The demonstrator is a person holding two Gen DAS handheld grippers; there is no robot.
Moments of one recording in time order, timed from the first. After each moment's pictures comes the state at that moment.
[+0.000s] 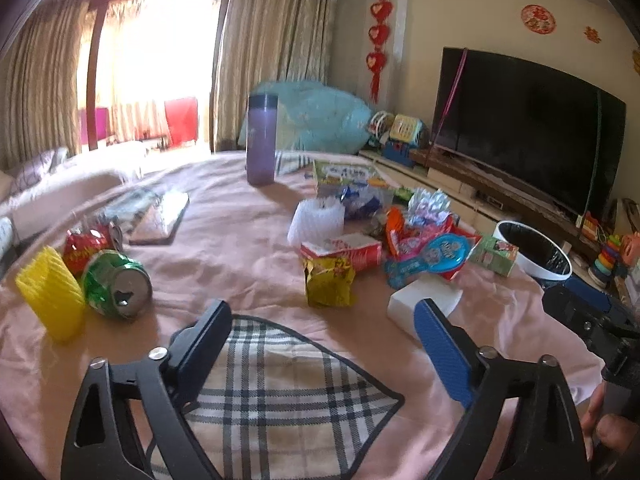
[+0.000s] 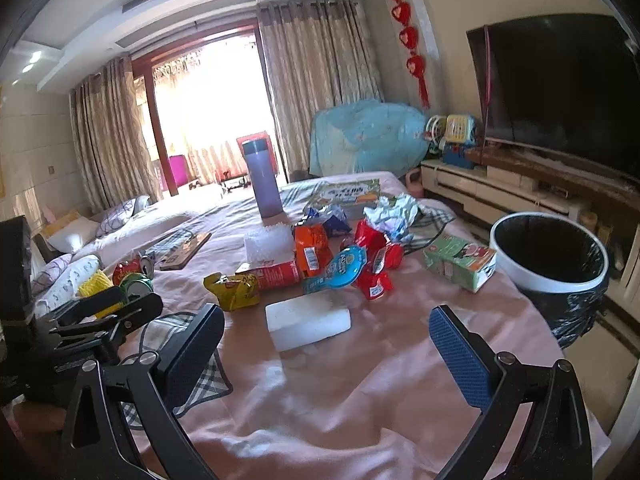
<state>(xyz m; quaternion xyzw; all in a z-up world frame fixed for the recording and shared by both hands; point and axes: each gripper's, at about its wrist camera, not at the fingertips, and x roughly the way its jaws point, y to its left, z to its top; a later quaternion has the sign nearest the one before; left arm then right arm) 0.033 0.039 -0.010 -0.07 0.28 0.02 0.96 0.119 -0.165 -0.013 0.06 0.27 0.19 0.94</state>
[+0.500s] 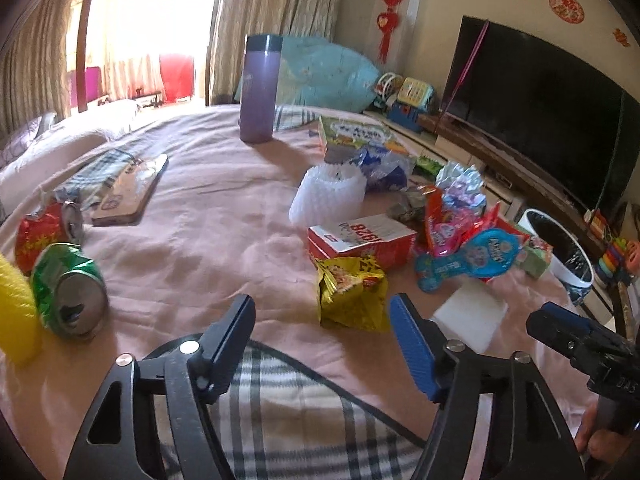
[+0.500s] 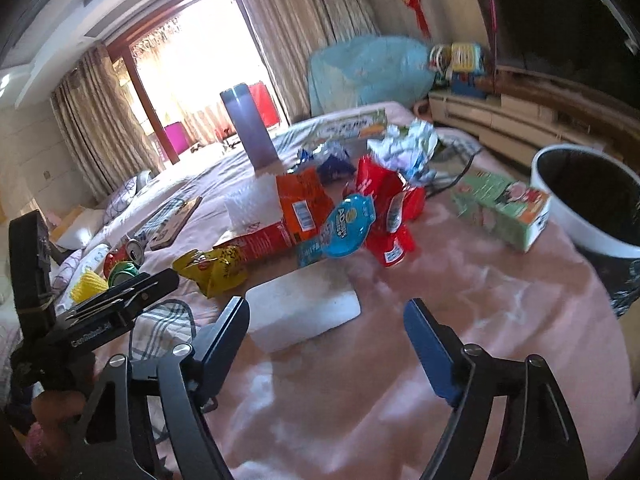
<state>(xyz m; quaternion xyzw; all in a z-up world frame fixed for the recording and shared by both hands) 0.131 0.060 -0.033 -0.09 0.35 0.01 0.93 0.186 -0.154 -0.052 0.10 0.39 0.21 0.89</state>
